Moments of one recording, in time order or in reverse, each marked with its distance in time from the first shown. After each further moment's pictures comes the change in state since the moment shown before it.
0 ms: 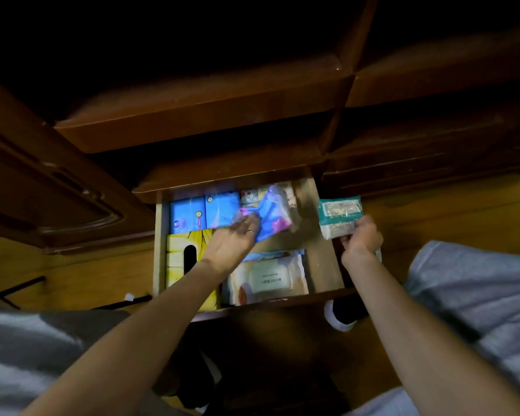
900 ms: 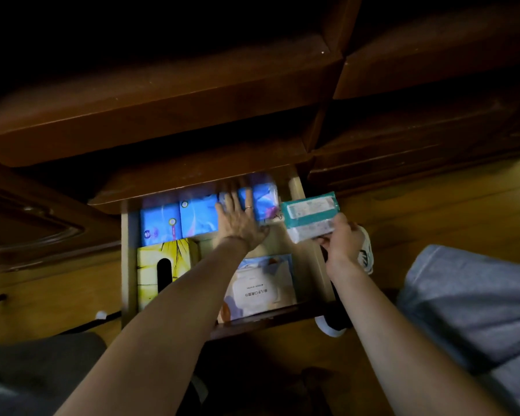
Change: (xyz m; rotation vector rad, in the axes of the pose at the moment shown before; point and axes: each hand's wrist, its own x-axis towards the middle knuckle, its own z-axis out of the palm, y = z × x) left_hand 0.114 0.020 0.074 -0.030 -0.321 -0.404; right_hand 0.016 0.013 0.014 -0.105 -0.148 -0.059
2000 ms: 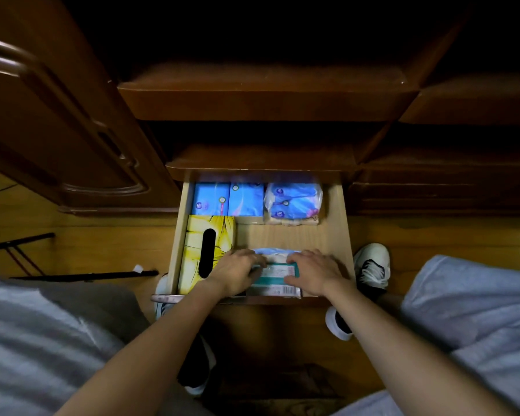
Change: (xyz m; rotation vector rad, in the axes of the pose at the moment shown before) left_hand -0.154 -0.092 0.036 -0.498 -0.047 0.308; right_hand -0.076 0.047 0.025 -1.992 -0.853 -0.672
